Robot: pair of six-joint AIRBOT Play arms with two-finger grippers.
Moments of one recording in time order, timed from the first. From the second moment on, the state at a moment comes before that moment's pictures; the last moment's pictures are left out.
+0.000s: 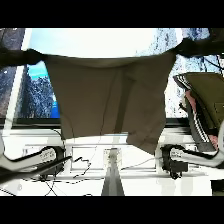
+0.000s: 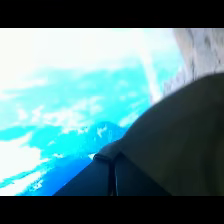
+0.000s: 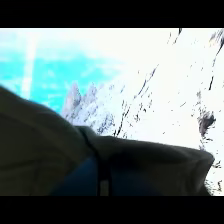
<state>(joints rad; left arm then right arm) 0.31 -1.41 1.30 0.69 -1.20 -0.85 -0.19 -1.45 1.51 -0.92 1.26 1.29</state>
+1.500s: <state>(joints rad) 0.32 -1.55 1.17 0.93 -1.46 -1.01 -0.17 -1.43 1.15 -1.26 1.30 1.34</state>
